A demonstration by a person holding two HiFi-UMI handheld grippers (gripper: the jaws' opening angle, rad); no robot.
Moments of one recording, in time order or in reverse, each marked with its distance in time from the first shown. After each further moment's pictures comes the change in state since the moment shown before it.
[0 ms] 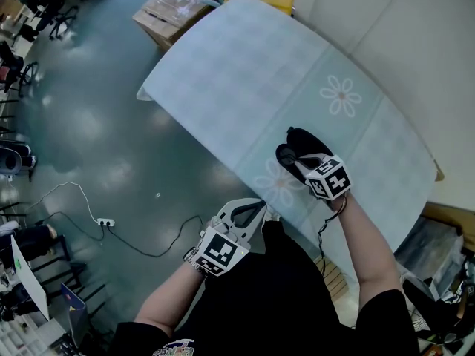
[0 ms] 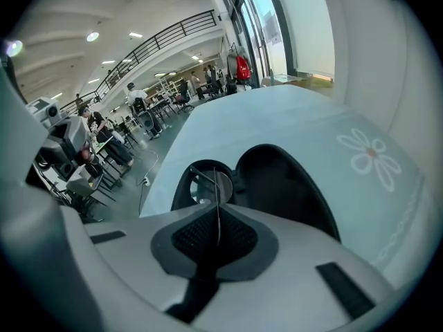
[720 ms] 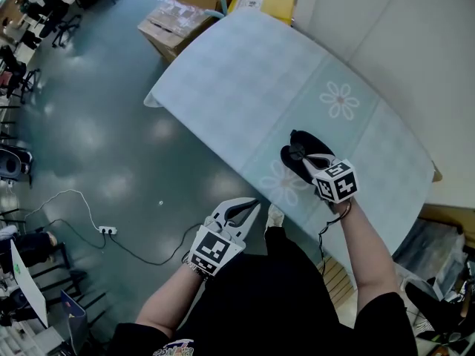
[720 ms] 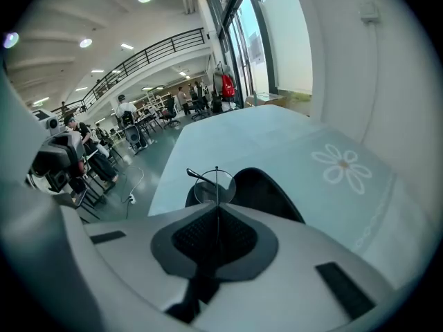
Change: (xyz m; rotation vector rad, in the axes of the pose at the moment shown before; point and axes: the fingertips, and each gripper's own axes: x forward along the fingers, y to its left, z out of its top) left arm -0.039 0.016 0.005 -0.076 -0.060 0.038; right arm -0.033 0.001 0.022 0.066 -0.135 -0.121
